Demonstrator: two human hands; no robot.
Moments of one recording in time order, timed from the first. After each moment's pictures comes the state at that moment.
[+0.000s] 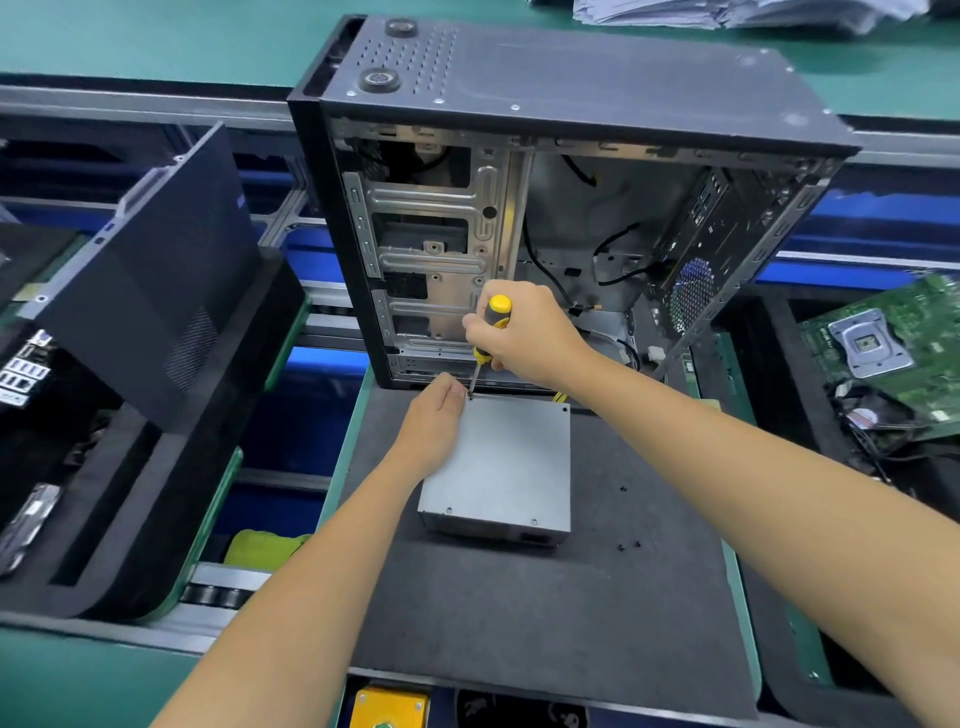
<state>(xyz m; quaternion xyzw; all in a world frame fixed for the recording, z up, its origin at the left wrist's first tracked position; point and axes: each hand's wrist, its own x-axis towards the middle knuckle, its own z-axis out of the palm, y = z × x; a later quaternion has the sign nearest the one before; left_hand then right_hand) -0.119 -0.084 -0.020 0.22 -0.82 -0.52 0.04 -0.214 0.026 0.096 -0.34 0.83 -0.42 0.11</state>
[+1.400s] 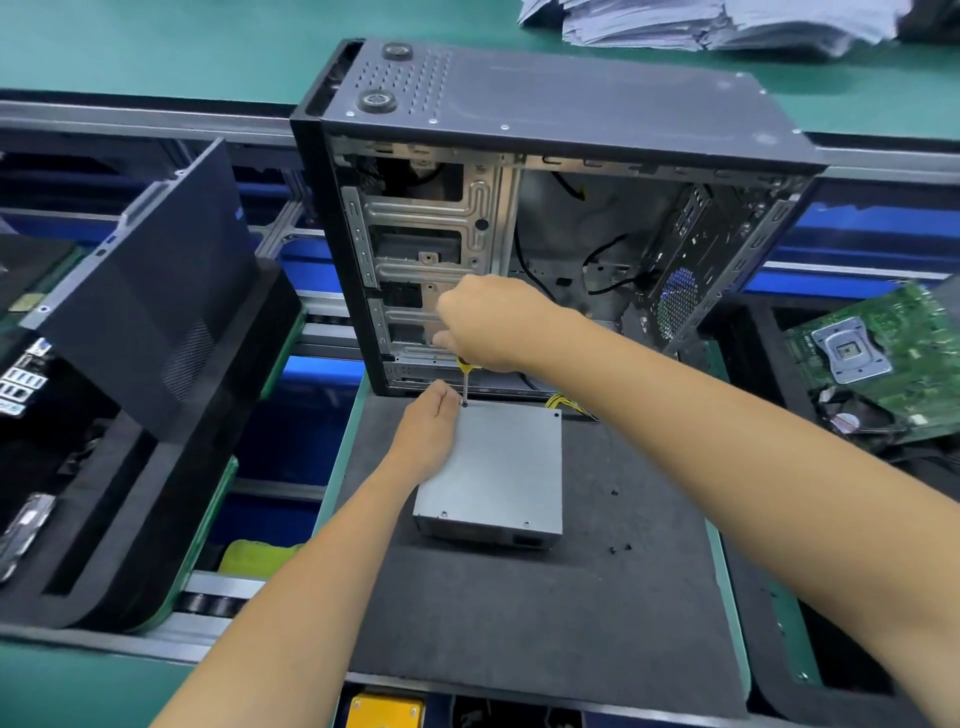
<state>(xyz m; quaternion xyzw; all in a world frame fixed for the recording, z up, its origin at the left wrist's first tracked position) -0.119 -0.083 -0.018 0.24 -0.83 -0.51 0.04 -0.211 0.001 0.141 -0.53 0.85 0.03 0.03</state>
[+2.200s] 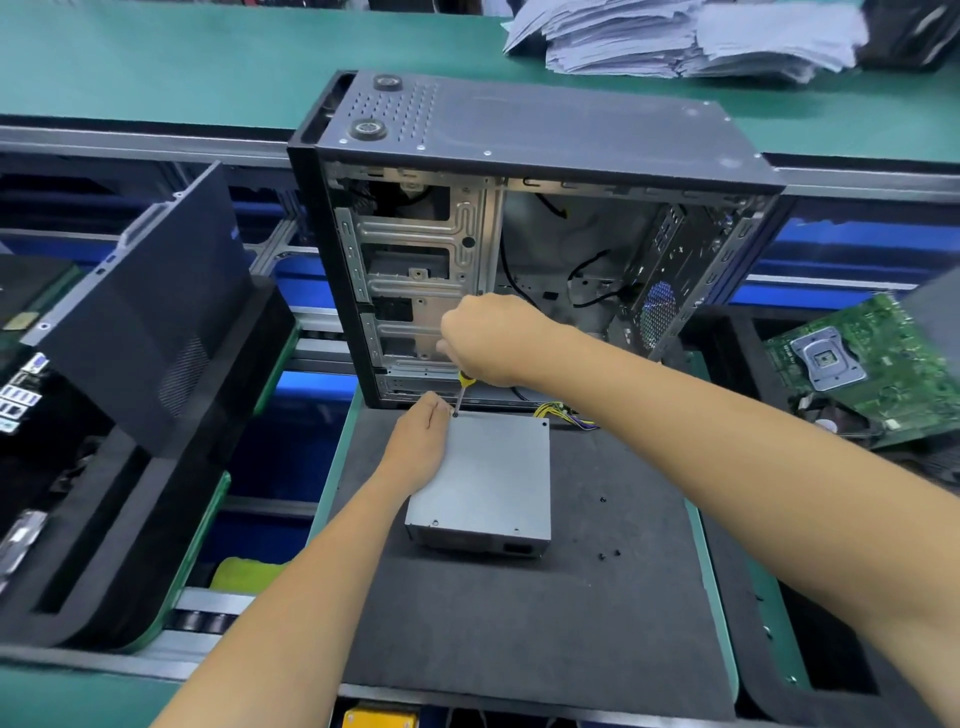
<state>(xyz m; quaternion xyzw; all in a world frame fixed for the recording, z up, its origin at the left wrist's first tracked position) -0.116 -0.082 -0.018 0.23 -0.84 -0.49 0.05 -0.207 0.014 0.145 -0.52 0.85 0.08 0.03</state>
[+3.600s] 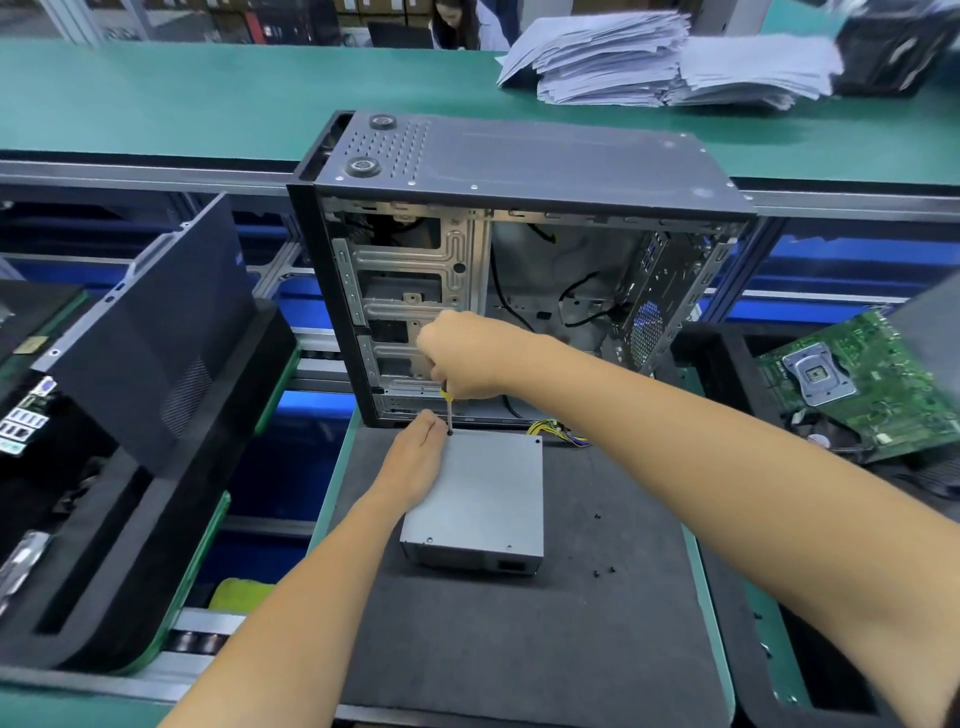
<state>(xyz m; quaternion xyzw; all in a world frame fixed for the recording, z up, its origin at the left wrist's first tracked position) -0.117 -0.084 -0.019 0.24 -0.82 -0.52 0.03 -0.209 0.005 0.154 -0.56 0.82 0.05 0.09</state>
